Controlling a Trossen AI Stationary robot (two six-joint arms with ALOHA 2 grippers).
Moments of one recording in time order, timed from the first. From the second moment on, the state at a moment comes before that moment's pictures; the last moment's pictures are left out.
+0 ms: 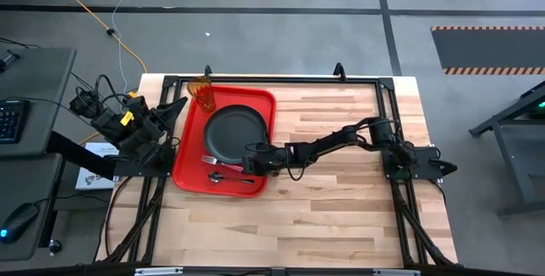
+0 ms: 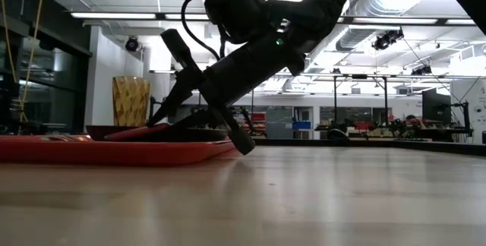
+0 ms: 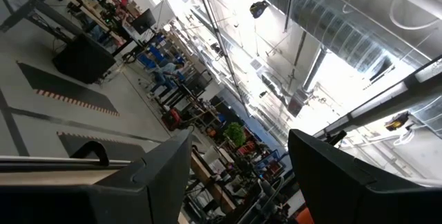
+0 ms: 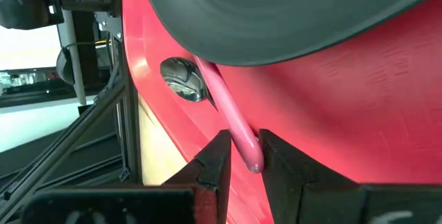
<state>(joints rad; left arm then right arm) -0.62 0.43 0.43 0.73 -1.13 -0.21 0.07 2.20 1.35 0.28 -0.06 1.48</state>
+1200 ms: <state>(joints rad) -0.62 0.43 0.43 0.73 -1.13 -0.21 0.05 2.20 1.44 0.01 -0.08 1.41</state>
